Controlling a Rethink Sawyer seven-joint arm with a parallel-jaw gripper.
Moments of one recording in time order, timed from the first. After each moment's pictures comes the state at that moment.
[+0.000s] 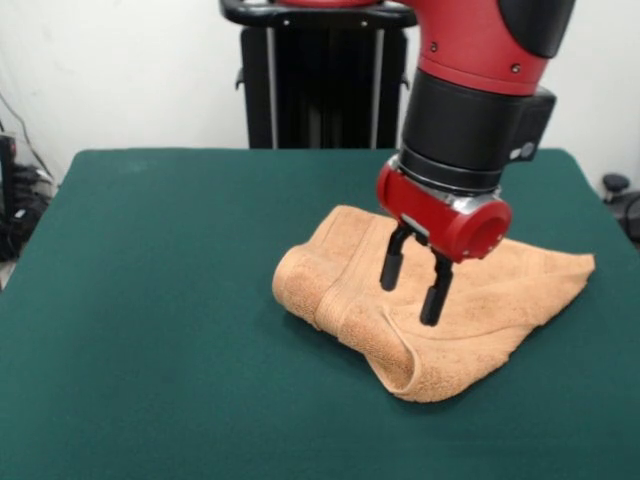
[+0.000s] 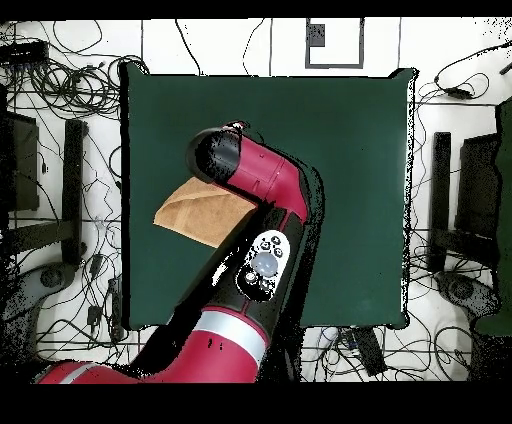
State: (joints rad) arm 0.20 -0.30 -0.49 1.30 0.59 0.52 2.36
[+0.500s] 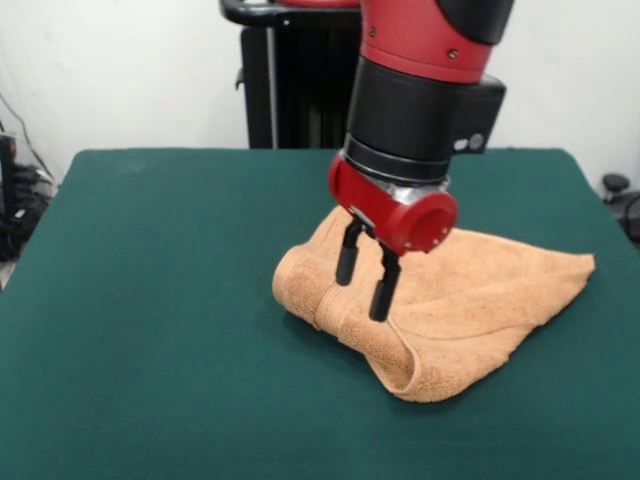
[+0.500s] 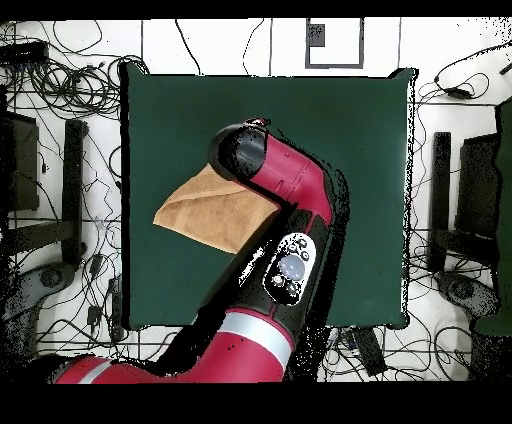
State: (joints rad) arm 0.15 -0.32 -0.49 1.30 0.59 0.52 2.36
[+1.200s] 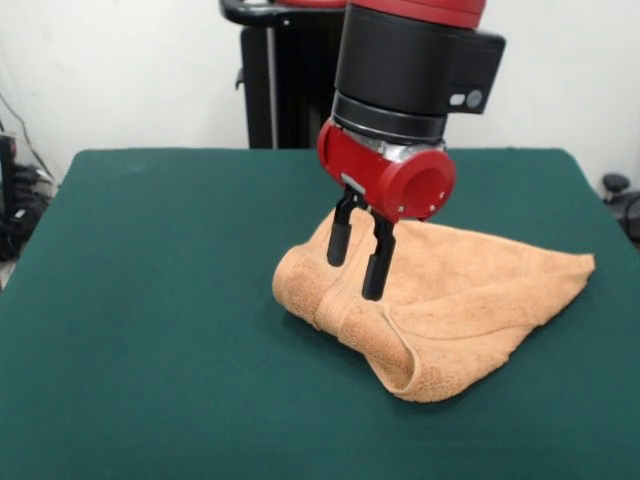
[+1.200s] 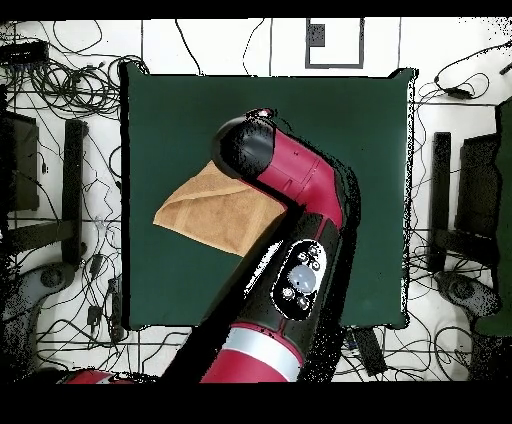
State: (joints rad) arm 0.14 -0.37 -0.49 1.31 0.59 0.52 2.36
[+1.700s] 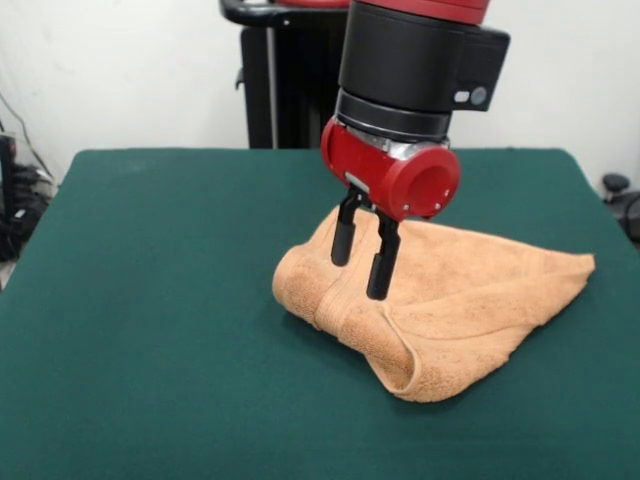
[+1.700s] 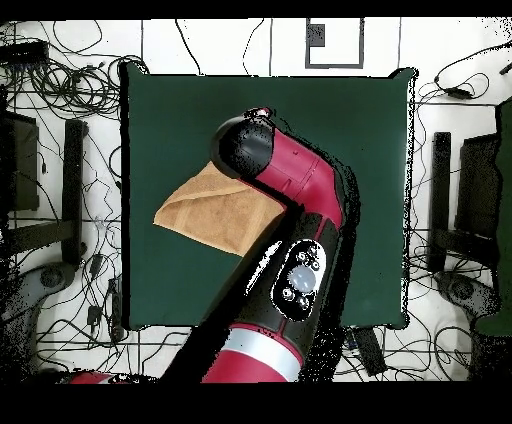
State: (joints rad) arm 0.14 -0.38 -0.49 1.31 0.59 0.52 2.36
